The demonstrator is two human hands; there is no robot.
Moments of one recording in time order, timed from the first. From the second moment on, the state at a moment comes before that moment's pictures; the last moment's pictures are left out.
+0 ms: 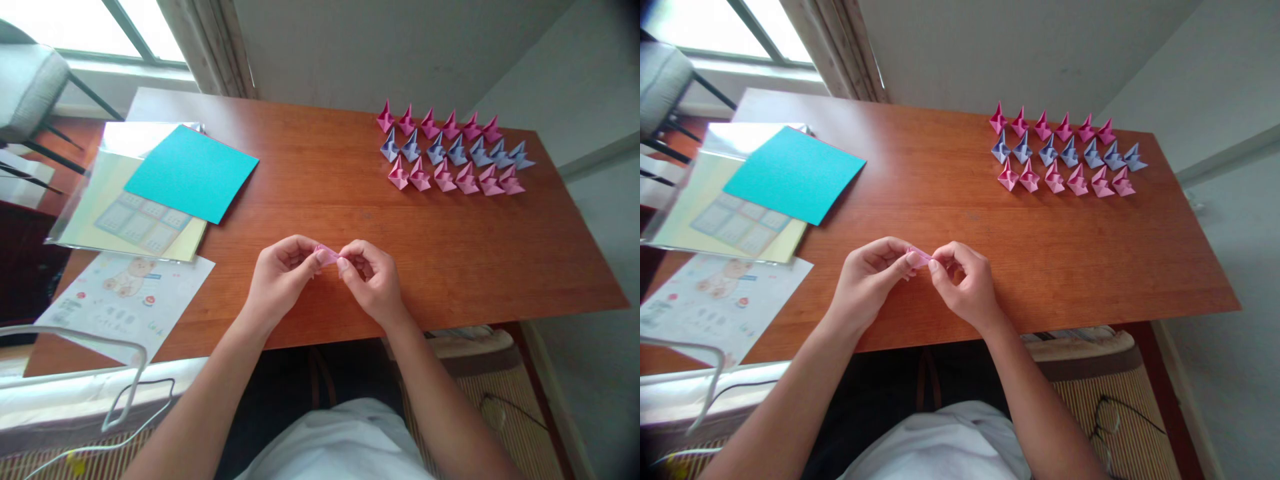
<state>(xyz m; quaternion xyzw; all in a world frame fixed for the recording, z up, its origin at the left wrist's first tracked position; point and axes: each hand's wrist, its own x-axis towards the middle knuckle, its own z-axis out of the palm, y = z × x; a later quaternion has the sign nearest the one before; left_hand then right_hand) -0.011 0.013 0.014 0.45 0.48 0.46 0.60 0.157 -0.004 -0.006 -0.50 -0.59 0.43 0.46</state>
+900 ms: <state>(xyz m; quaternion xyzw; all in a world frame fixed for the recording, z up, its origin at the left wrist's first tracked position) -0.012 0.012 0.007 0.46 0.44 0.49 0.60 0.156 -0.003 -0.004 -0.49 -0.62 0.41 0.46</state>
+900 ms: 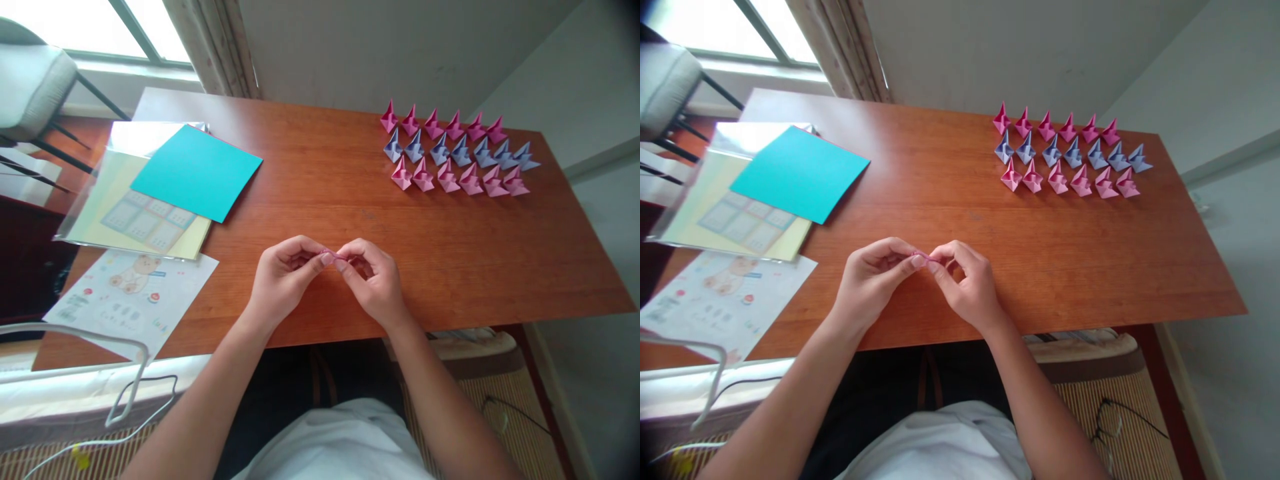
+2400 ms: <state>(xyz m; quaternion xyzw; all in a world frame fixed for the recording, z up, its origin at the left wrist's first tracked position) -0.010 0.012 -0.001 0.70 0.53 0.42 0.22 0.155 0.002 -0.009 -0.53 -0.65 0.30 0.46</state>
